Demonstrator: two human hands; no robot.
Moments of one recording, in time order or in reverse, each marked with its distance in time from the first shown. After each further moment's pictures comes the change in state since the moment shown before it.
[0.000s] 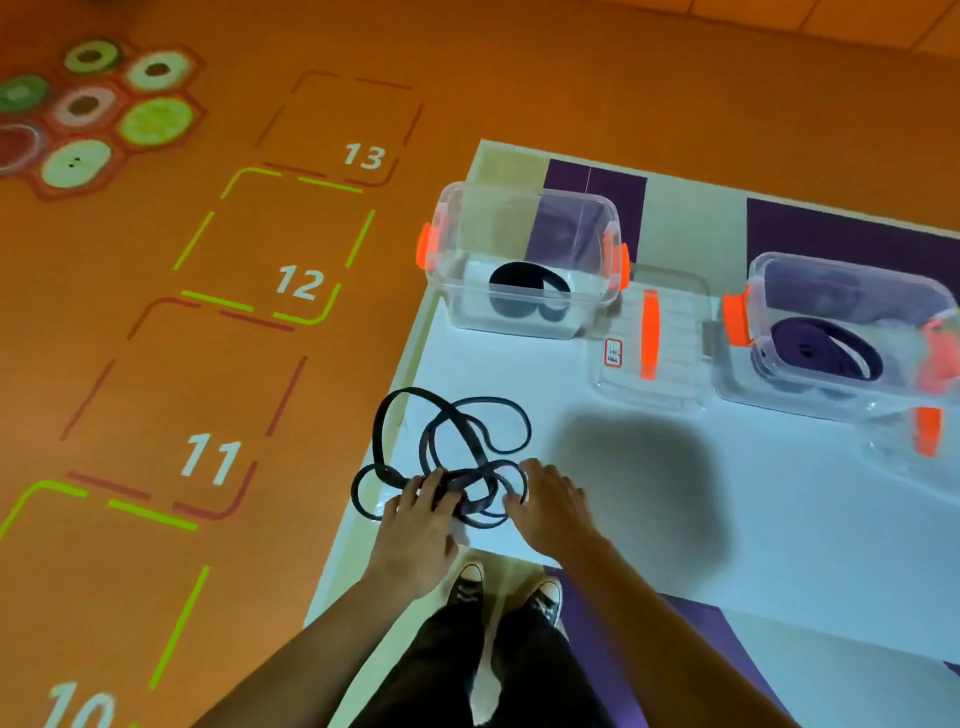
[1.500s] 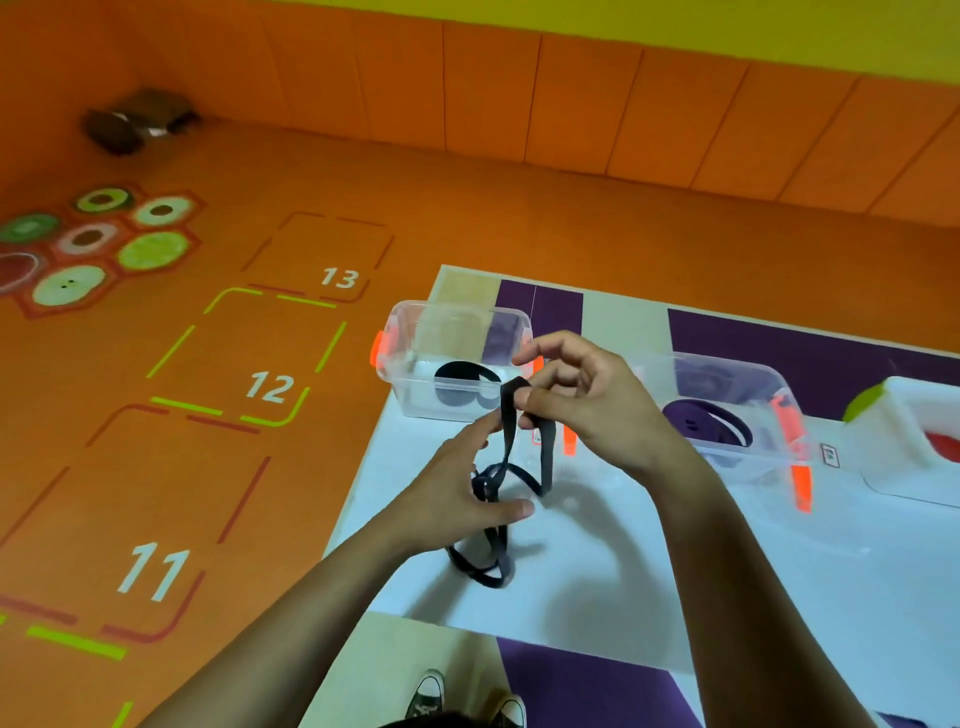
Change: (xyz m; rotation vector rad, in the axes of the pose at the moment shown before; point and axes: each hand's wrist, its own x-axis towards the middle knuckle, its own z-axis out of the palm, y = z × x) left_hand -0.005 0.127 -0.180 -0.872 0.123 0.321; right_hand -0.126 -0.019 -0.267 0.863 0.179 -0.539
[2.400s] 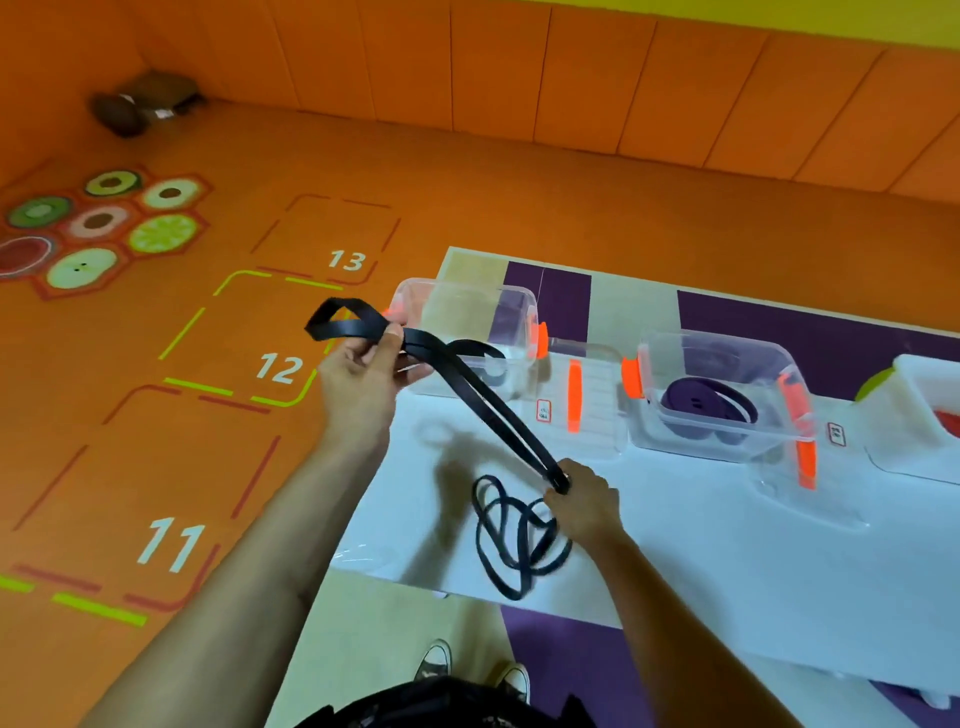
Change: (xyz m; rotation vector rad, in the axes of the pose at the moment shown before) left_hand 0.008 0.029 -0.073 -0.699 0.884 0.015; right_hand -0.013 0.211 0.034 -0.618 0.164 0.579
